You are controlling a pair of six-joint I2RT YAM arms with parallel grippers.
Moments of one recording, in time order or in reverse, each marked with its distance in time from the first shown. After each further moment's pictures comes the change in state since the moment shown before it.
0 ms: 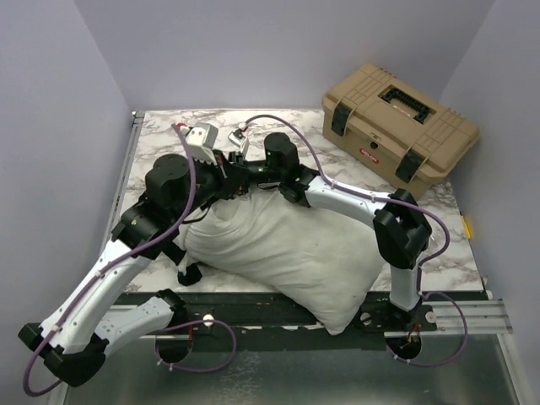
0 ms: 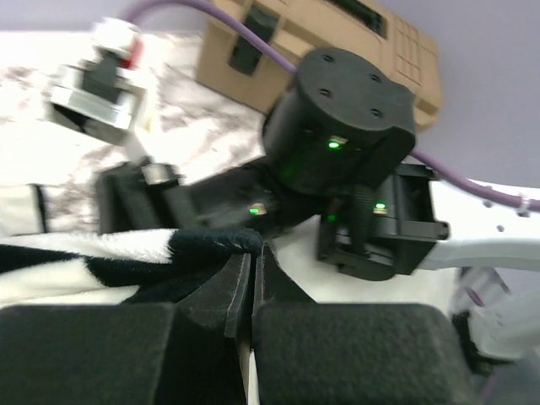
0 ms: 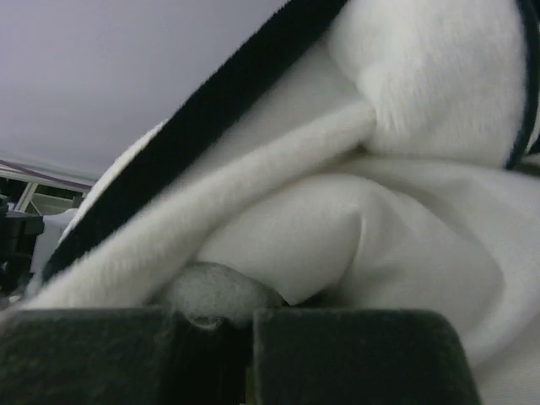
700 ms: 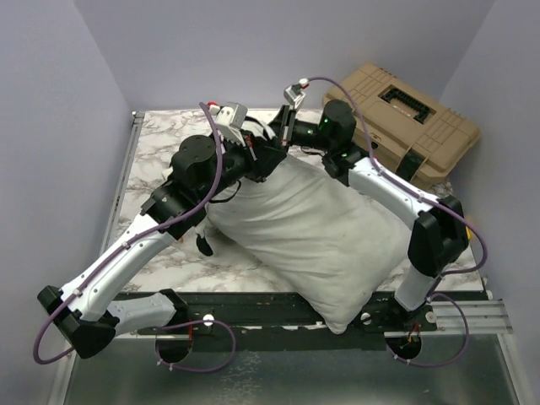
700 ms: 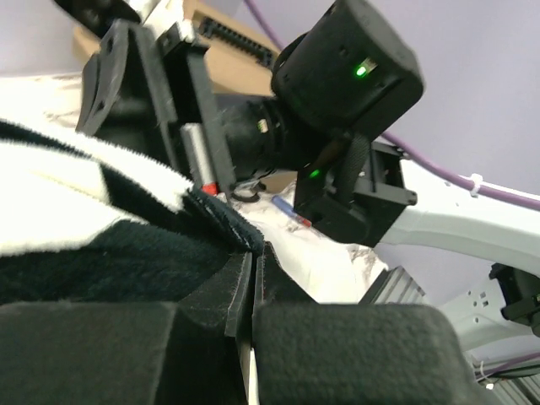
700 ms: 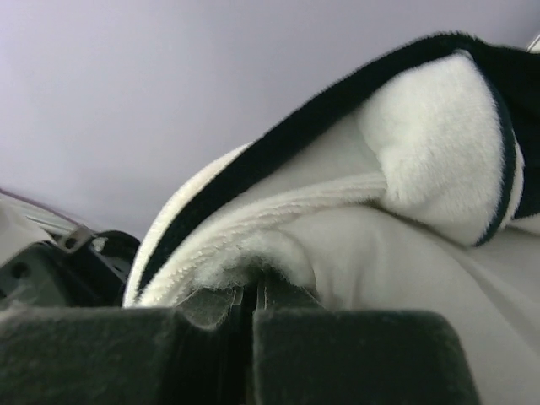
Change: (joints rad) left arm -0.074 0.243 0.150 0.184 0.132 -0.099; right arm -0.237 -0.156 -0.032 0.121 -0.019 0.193
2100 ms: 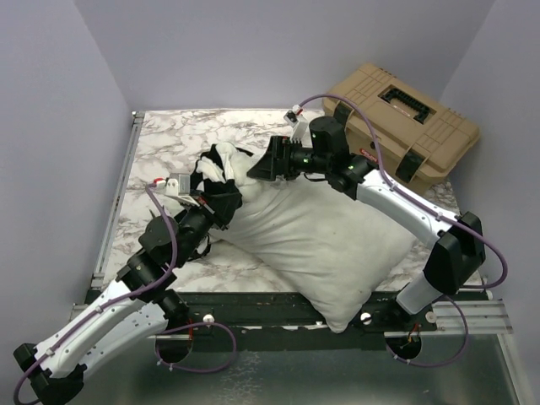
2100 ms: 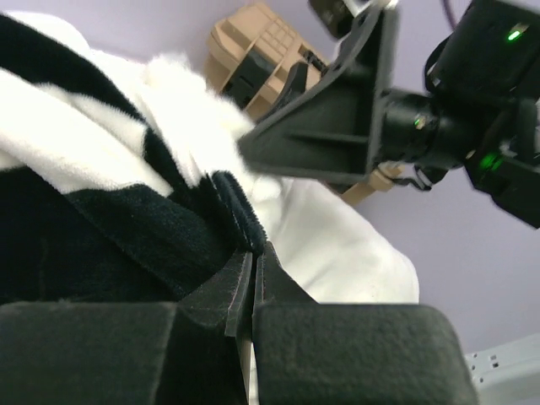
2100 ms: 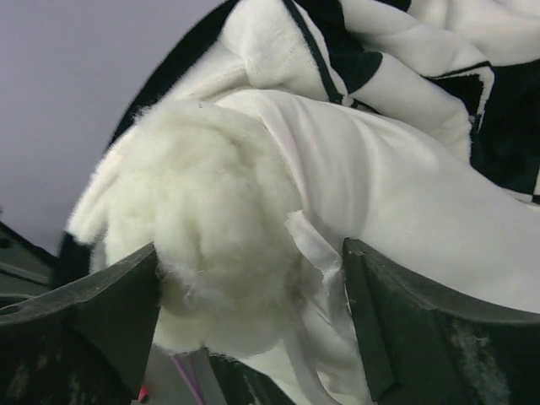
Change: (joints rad) left arm -0.067 -0.558 -0.663 0.208 -0.354 -0.105; right arm 0.062 -0.186 -0.055 -0.621 0.318 -0.636
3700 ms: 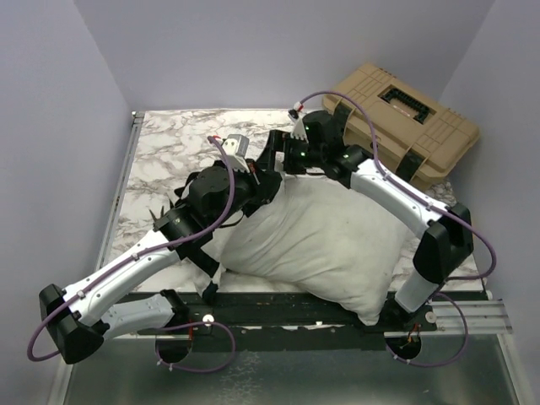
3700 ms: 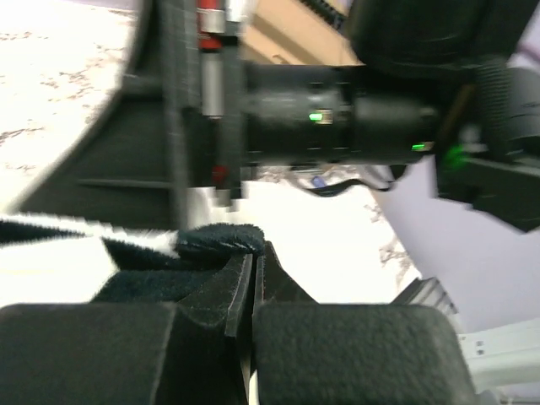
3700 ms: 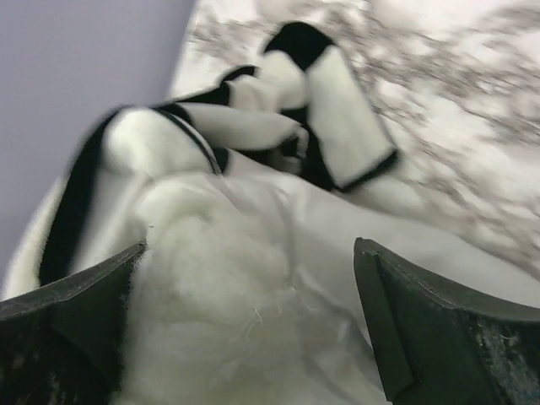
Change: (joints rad) left arm -0.044 0.513 0.431 -0.079 0.118 0.028; right arm -0.026 0.141 0.157 -0.131 0.095 0.016
